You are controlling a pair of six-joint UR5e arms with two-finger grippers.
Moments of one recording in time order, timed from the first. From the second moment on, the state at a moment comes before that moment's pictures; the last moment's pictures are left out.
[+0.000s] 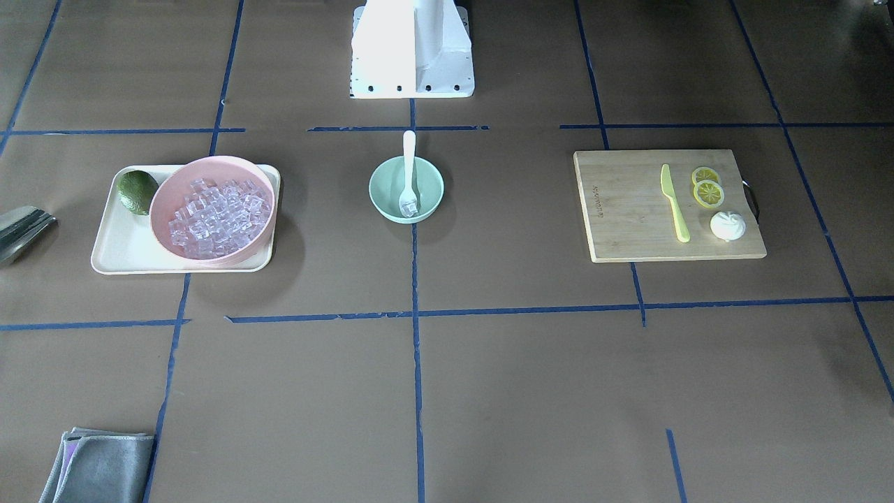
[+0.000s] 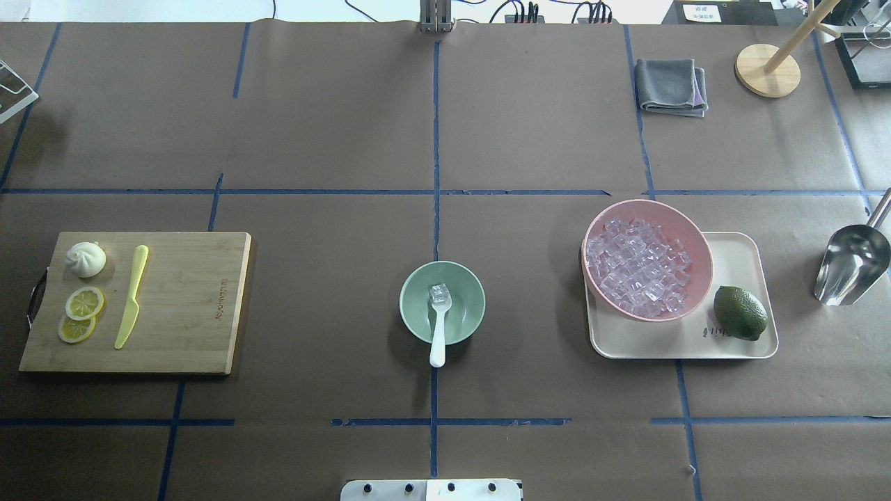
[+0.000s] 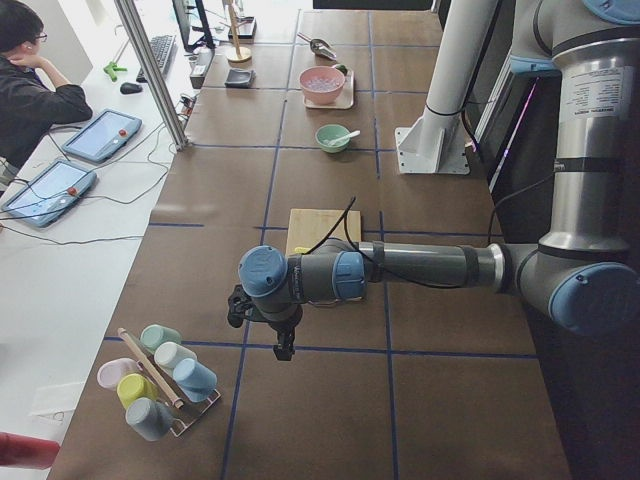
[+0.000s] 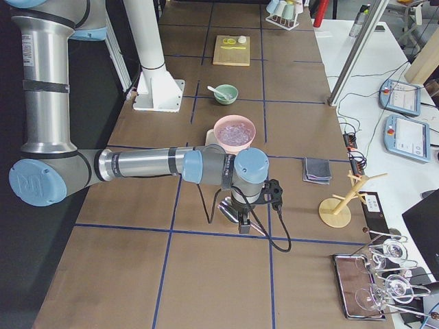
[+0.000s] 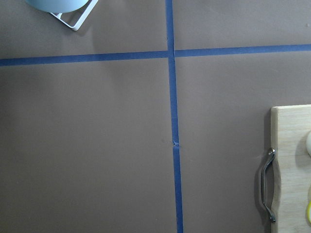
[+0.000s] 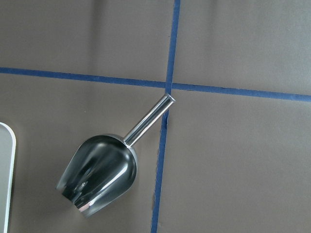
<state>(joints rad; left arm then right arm) -1.57 -1.53 -1.63 -1.45 -2.42 0.14 1.62 -1.63 1.72 -1.66 2.36 -0.12</state>
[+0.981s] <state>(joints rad) -1.57 -1.53 -1.62 -1.45 -2.42 0.14 1.62 -1.65 1.64 -1.57 2.38 -0.09</state>
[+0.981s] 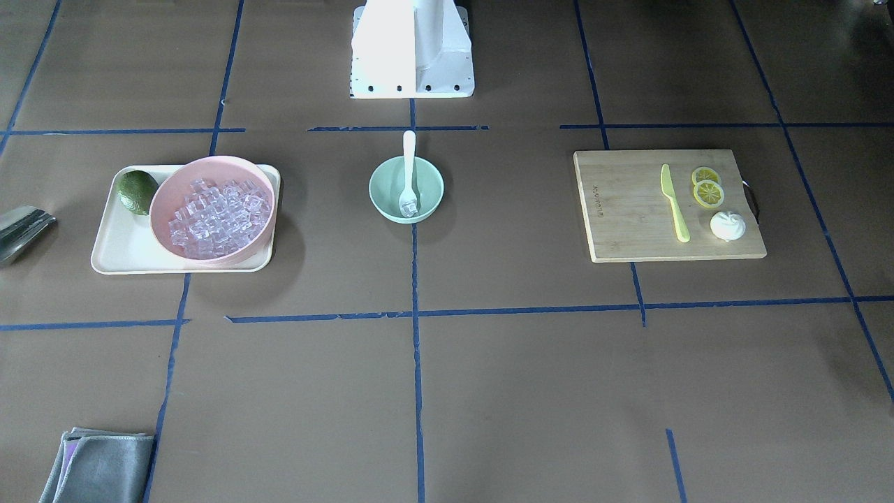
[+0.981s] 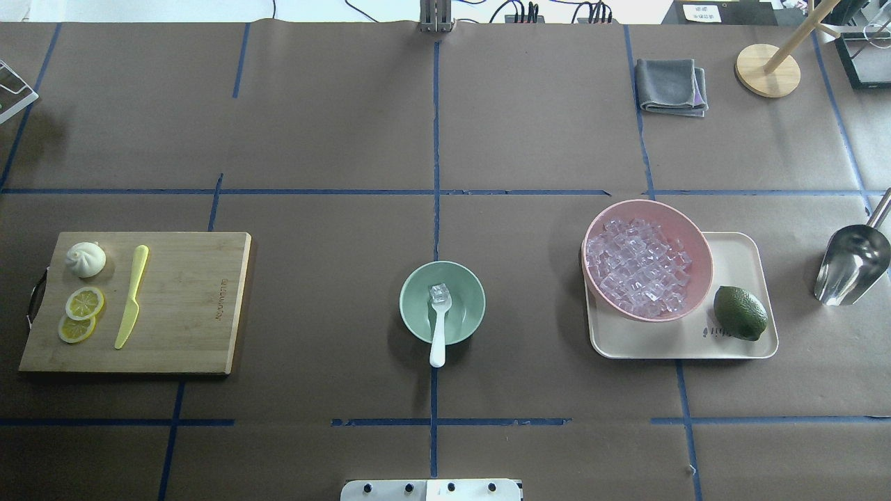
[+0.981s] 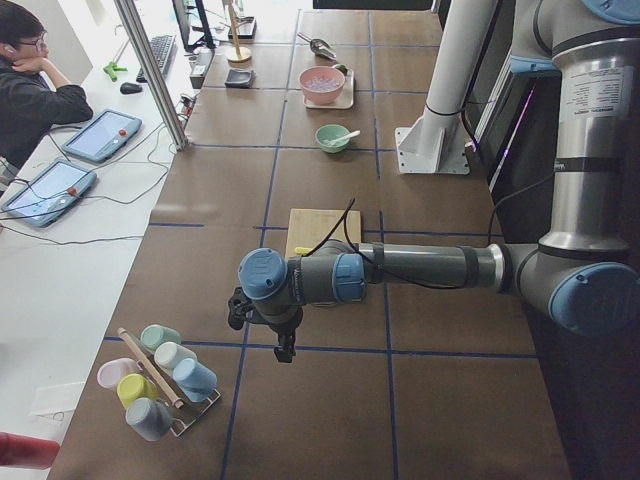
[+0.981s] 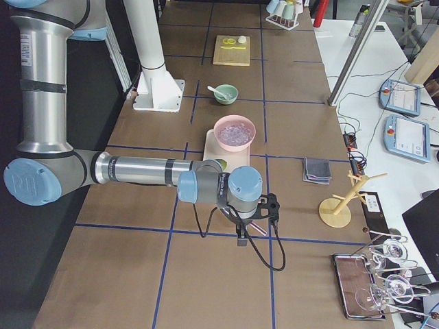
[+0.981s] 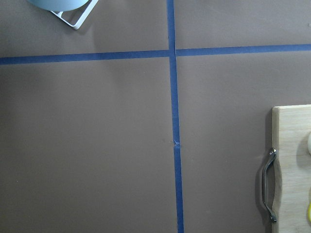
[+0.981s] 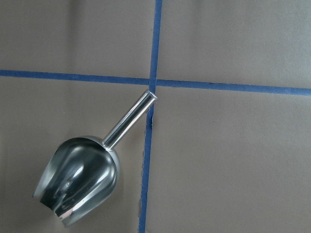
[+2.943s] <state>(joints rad) -1.57 -1.53 -1.62 -1.49 -2.35 0.14 1.62 -1.64 1.65 -1.56 2.38 -0.09</state>
